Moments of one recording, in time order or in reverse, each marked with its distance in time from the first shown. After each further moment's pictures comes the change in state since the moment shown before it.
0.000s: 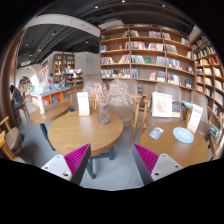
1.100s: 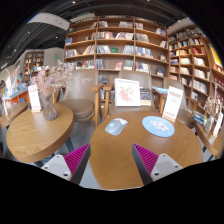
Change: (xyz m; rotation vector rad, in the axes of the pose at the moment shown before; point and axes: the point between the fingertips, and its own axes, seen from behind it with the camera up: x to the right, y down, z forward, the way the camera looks) arm 0.206 0.055 0.117 -0.060 0.337 0.090
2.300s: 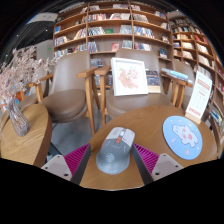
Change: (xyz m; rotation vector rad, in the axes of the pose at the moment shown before) arm 0.008 -0.018 0.222 -0.179 -0.009 0.069
